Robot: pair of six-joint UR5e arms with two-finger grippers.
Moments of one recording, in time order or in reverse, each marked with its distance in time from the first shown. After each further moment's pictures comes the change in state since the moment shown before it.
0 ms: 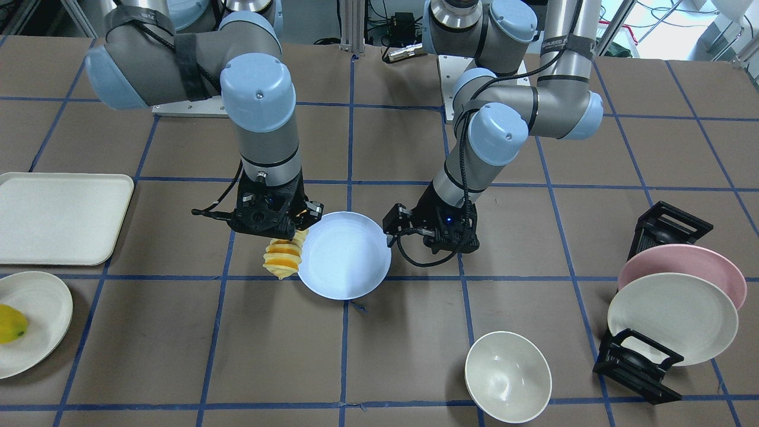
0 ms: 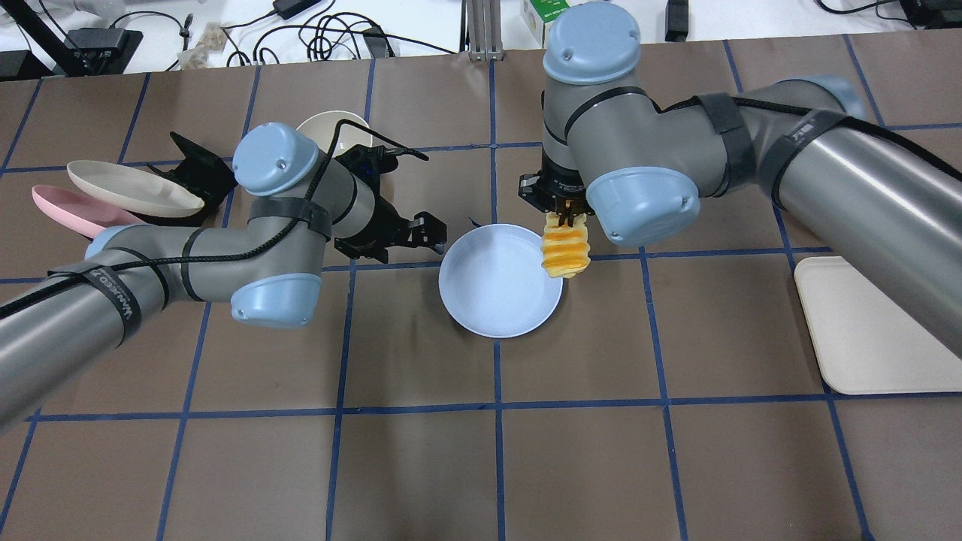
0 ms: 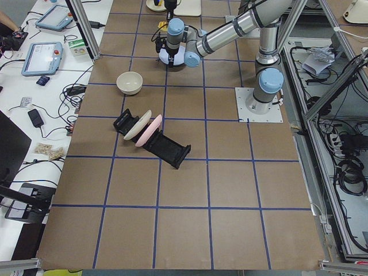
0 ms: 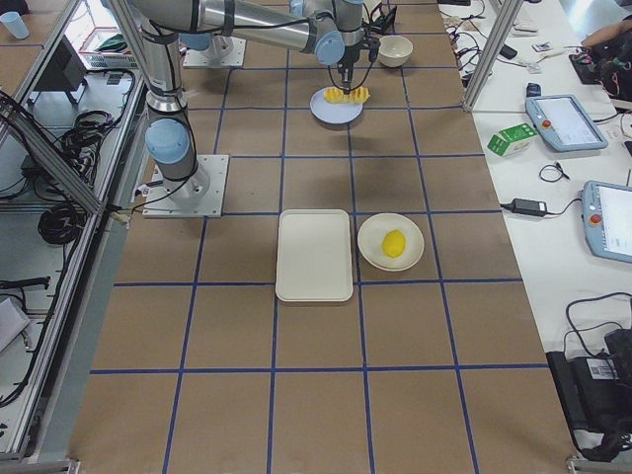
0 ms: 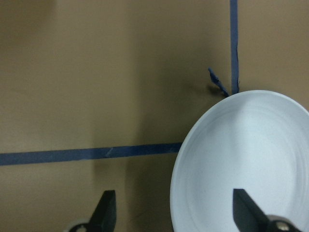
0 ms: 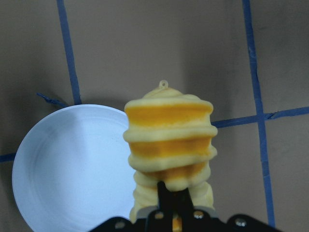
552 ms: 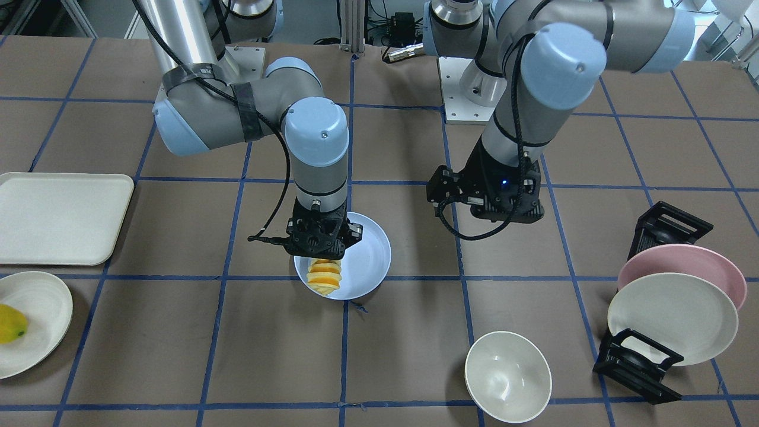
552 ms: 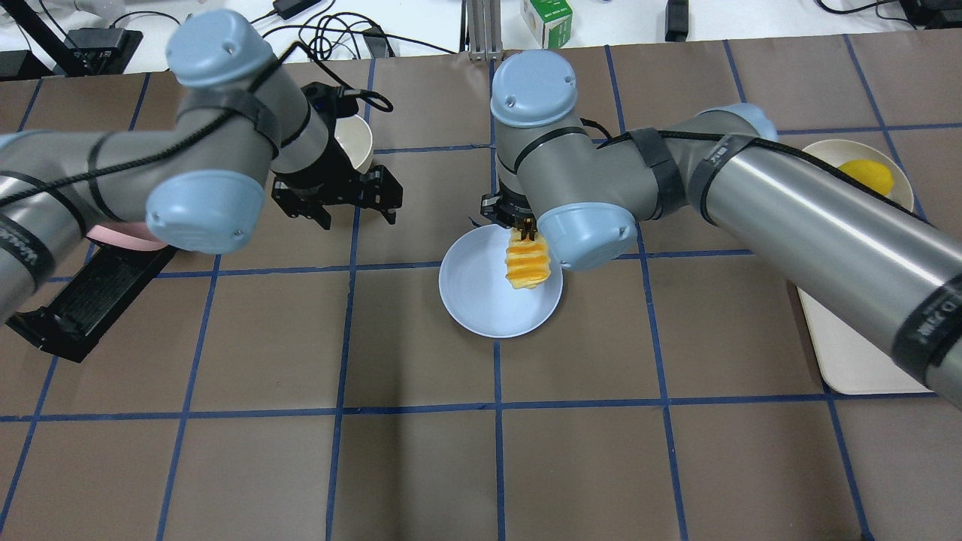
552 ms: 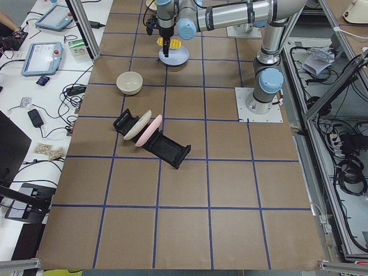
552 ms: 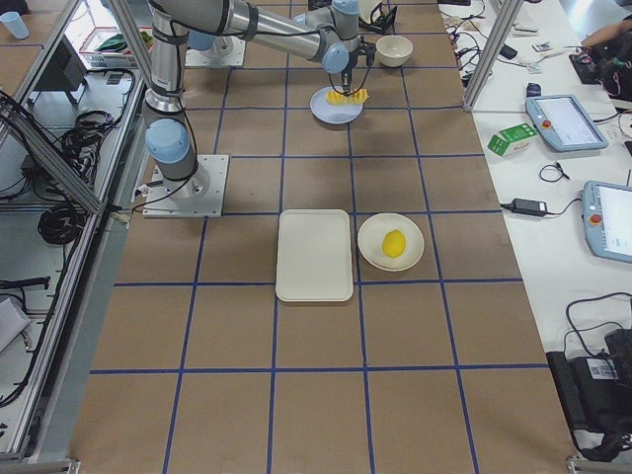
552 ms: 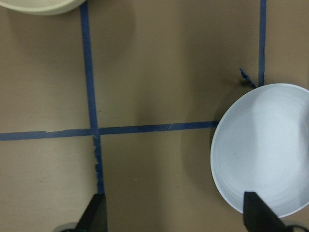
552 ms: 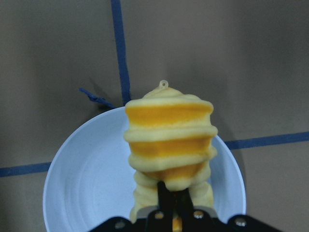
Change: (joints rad) left arm 0.038 0.103 0.348 -0.562 0.170 0.103; right arm 0.091 0.135 0.002 -0.172 0.000 0.050
